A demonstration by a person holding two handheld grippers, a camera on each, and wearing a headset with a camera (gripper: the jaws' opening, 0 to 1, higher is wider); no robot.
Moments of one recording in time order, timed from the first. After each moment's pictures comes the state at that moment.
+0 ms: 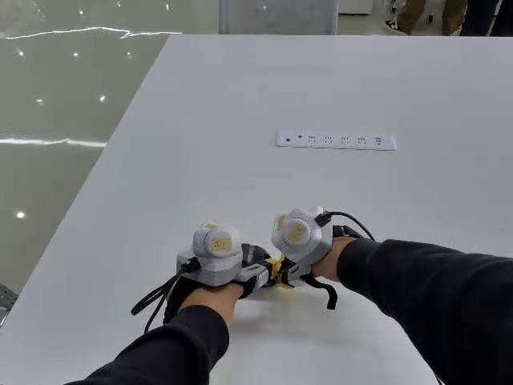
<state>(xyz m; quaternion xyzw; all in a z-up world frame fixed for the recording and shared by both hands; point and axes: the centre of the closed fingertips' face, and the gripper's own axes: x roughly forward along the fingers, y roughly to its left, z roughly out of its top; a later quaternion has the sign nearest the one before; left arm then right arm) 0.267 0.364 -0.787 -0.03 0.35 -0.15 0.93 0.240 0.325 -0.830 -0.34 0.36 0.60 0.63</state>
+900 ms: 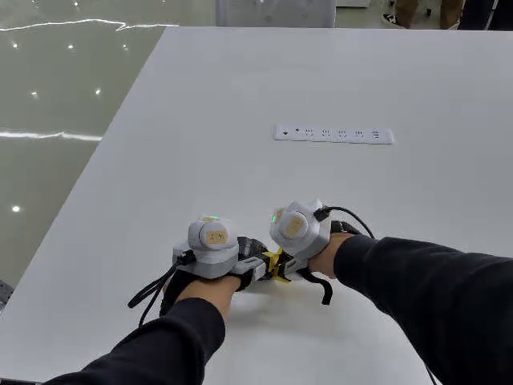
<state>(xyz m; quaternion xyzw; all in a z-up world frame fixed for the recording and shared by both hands) 0.269 0.364 -0.791 -0.06 0.35 -0.17 0.92 0.237 0.323 -0.830 -0.32 0.37 0.59 0.65</state>
